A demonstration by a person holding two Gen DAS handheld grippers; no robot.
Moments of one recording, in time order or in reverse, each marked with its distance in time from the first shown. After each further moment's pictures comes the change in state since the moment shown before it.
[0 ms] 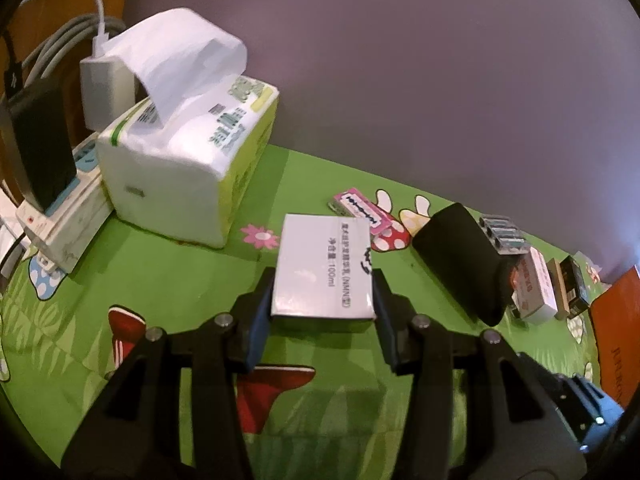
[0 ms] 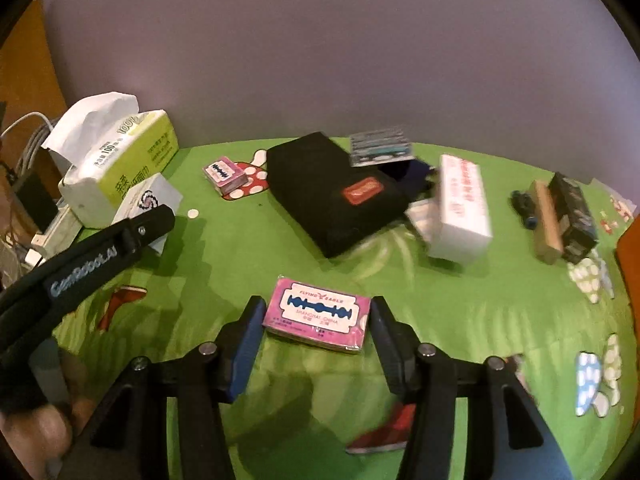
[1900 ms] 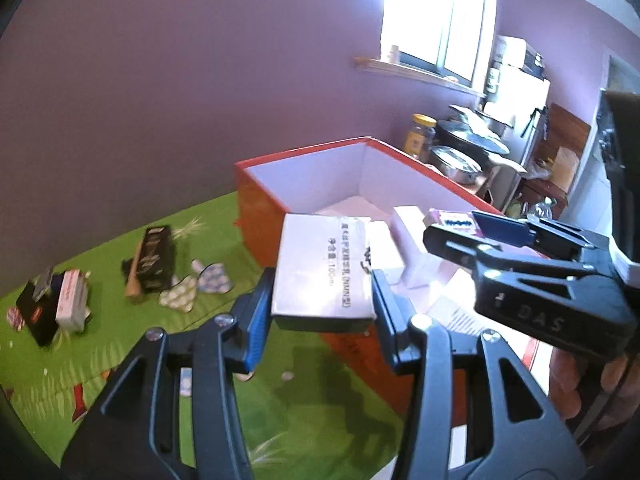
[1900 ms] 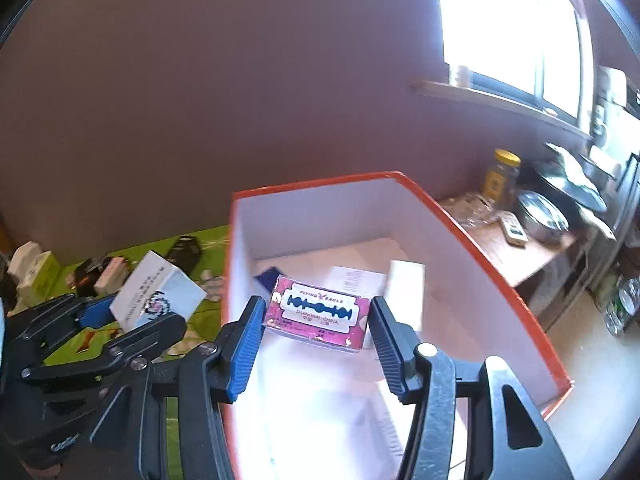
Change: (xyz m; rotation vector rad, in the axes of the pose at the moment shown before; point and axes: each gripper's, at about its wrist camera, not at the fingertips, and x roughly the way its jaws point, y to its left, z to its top) left arm -0.151 -0.407 -0.135 0.679 0.023 -0.561; right arm -0.247 -0.360 -0.081 0.286 -0.245 -0.279
